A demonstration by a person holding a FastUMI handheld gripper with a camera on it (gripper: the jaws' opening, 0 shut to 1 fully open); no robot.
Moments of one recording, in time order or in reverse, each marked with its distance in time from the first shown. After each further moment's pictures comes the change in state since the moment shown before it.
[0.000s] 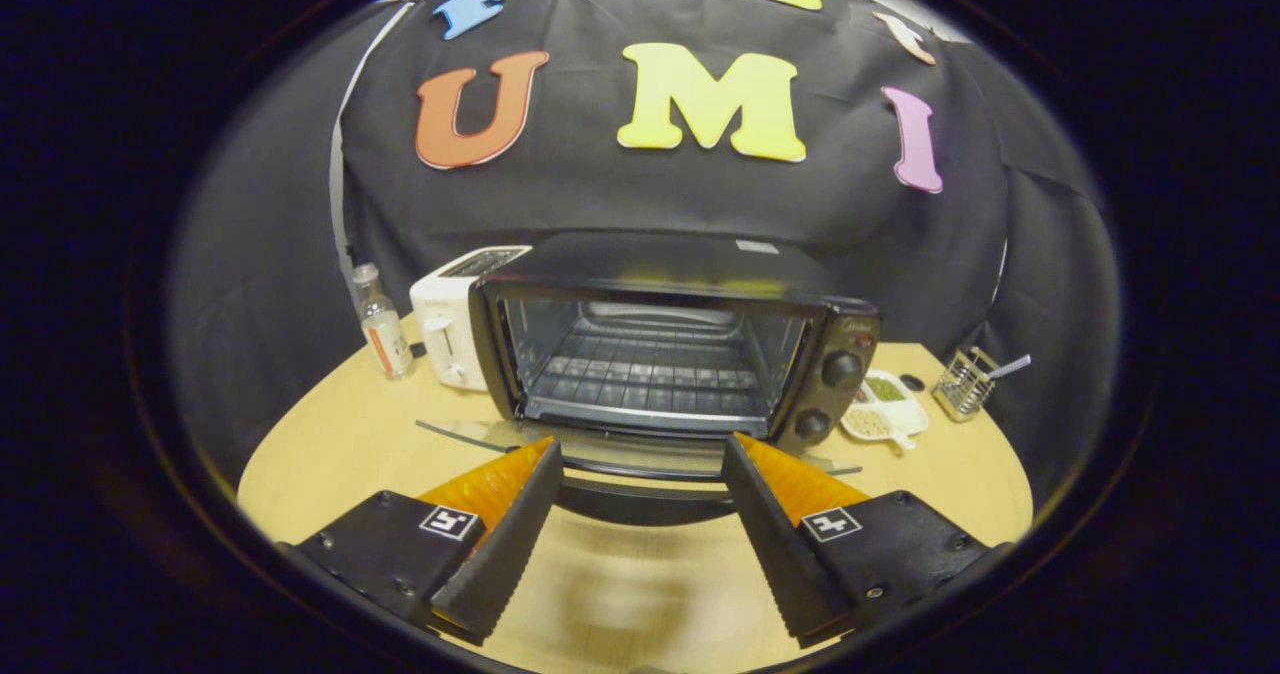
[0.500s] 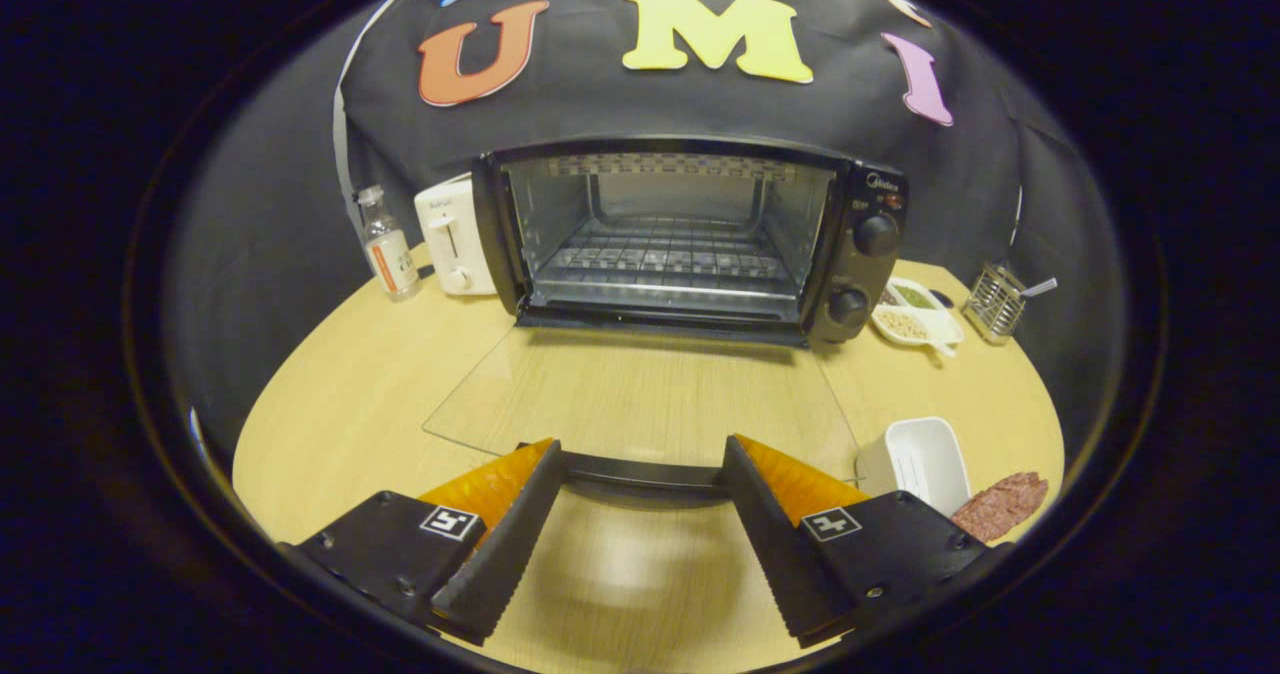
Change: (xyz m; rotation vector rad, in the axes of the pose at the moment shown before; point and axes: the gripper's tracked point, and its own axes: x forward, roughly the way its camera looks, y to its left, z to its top) arm 0.017 0.005 -0.084 0.033 0.181 0.030
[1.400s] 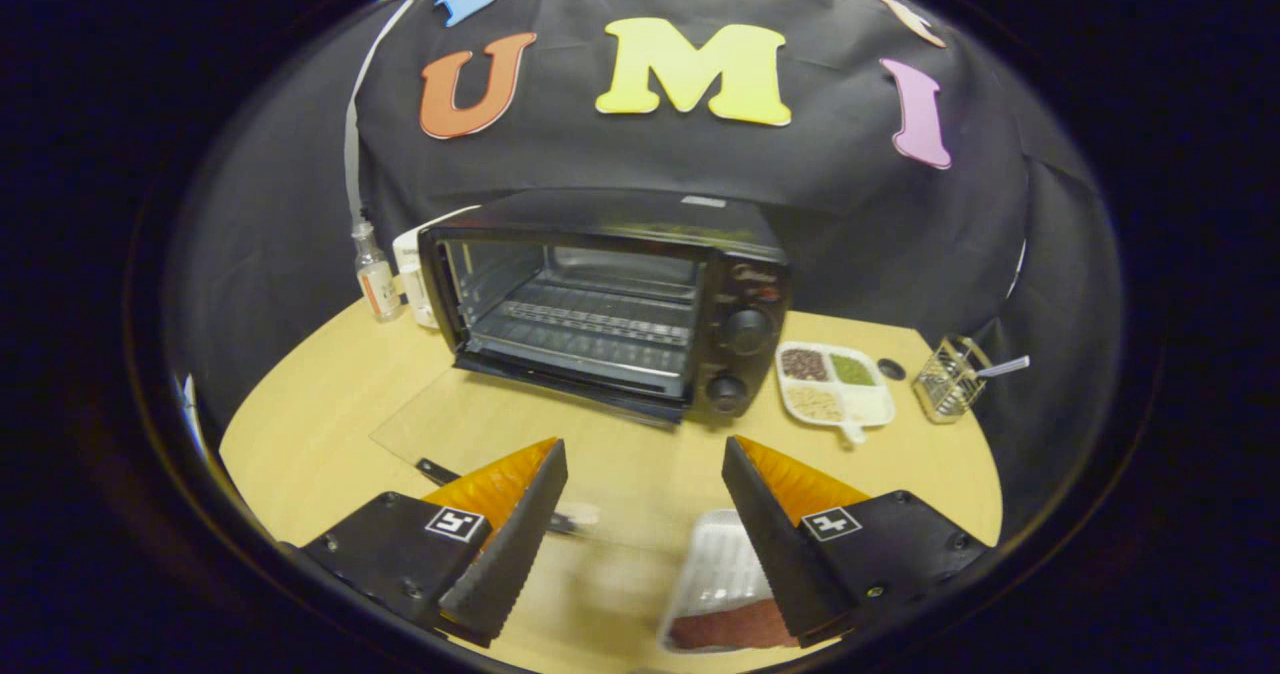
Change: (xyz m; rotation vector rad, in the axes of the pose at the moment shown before) arm -0.056 -0.156 0.082 -0.131 -0.126 0.006
